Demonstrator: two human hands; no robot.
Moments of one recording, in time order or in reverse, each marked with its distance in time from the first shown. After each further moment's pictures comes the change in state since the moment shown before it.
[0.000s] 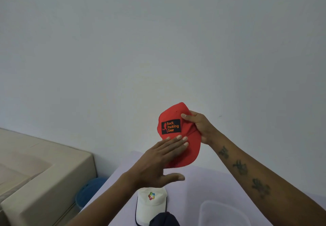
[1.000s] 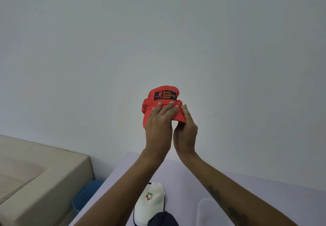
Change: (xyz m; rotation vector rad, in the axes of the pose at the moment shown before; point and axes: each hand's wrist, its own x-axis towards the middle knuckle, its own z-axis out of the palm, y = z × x) left_hand 0.088 0.015 -0.019 0.129 0.500 -0.559; right_hand -0.026 0.040 0.067 -0.560 0.680 -0.643
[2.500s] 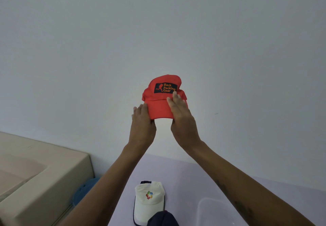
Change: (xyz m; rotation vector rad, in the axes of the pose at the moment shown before) left_hand 0.007 -0.052 -0.009 -0.075 -0.210 -0.320; right_hand 0.028 -0.003 0.001 -0.545 -0.180 -0.539
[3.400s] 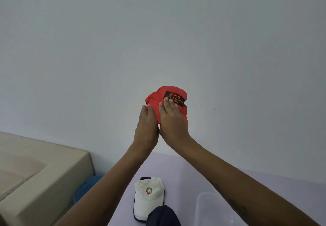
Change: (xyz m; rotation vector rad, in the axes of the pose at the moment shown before) left_hand -0.006 -0.007 0.025 0.158 -0.092 0.053; right_hand -0.007 -0.025 0.007 -0.218 -0.236 0.013
